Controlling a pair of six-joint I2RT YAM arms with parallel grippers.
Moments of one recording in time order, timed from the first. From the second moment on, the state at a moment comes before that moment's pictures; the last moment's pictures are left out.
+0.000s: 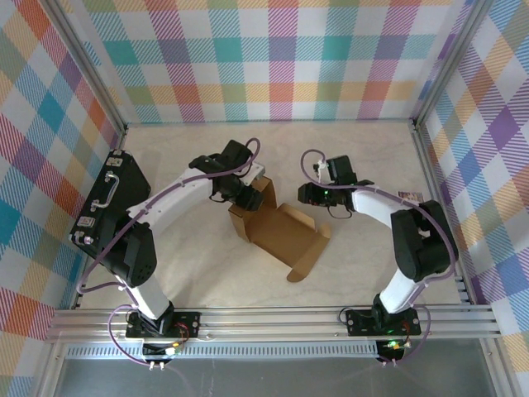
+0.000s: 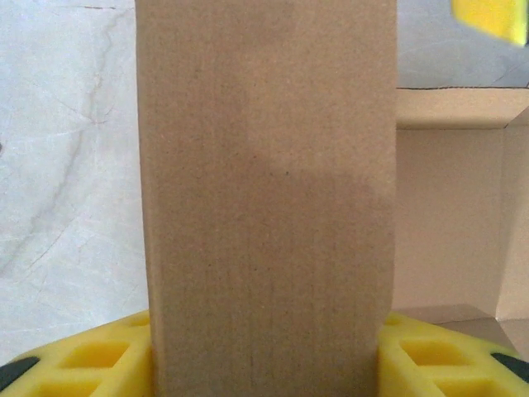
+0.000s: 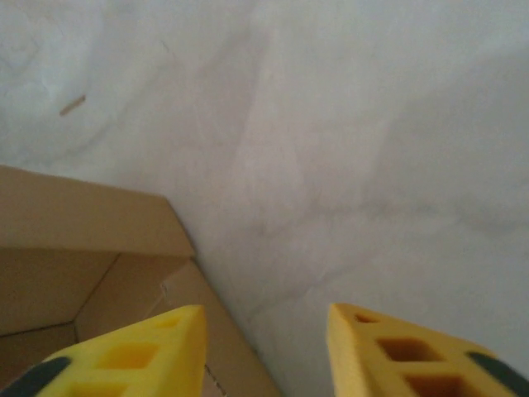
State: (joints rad) left arm -0.57 1.70 1.43 -0.86 0.13 -0.01; right arm 0.35 1.70 0.99 -0.21 -0.42 0.40
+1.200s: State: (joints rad) left arm -0.60 1.76 1.50 -0.90 0.08 -0.03; right arm 0.48 1.88 0.98 -0.21 -0.60 0.57
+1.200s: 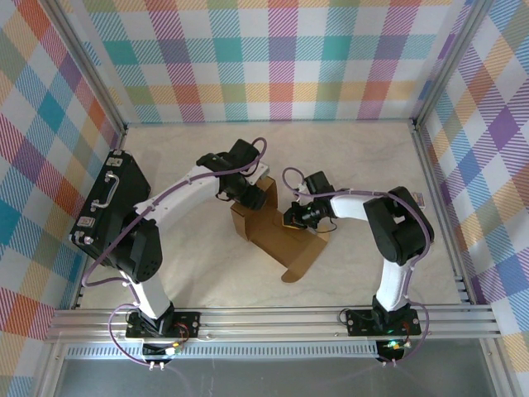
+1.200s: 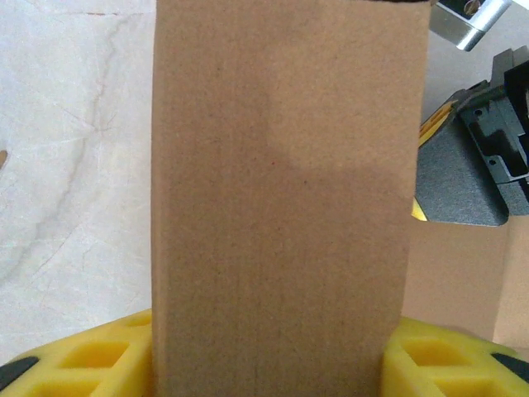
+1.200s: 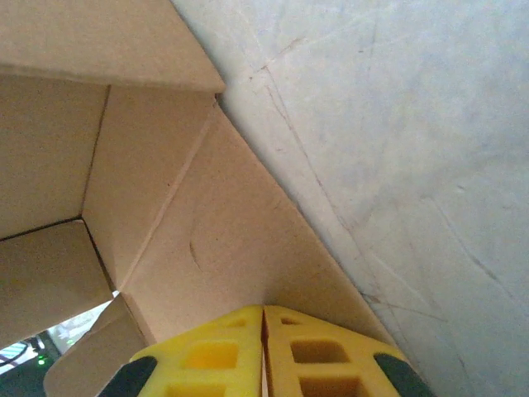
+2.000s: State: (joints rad) left arm -0.60 1.77 1.50 -0.92 0.08 -0.03; right arm 0.48 1.54 0.85 -0.13 -0.63 0.57
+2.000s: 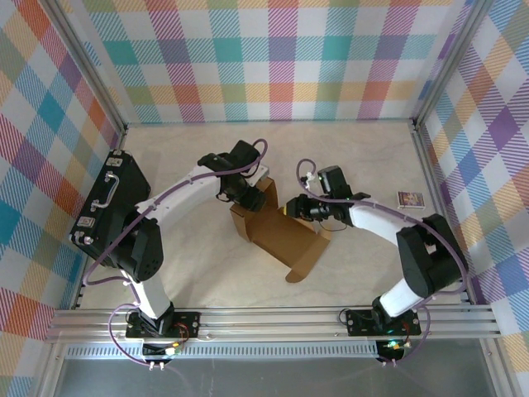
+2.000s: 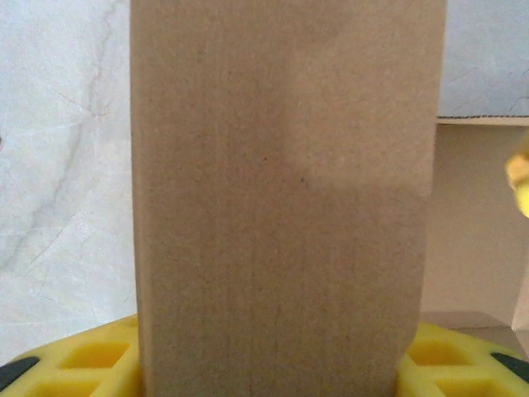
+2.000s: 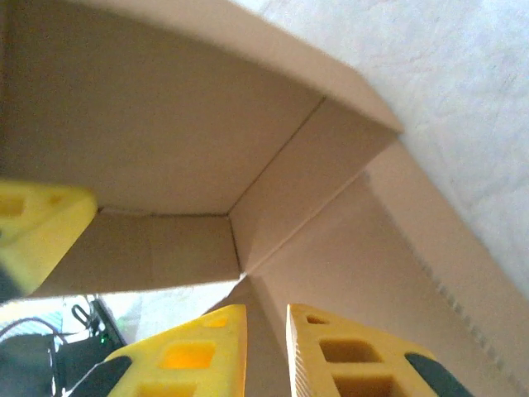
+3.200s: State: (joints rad) left arm -0.60 1.77 1.50 -0.93 0.07 -0.03; right arm 0.75 1.63 0.79 -0.17 -0.49 0.60
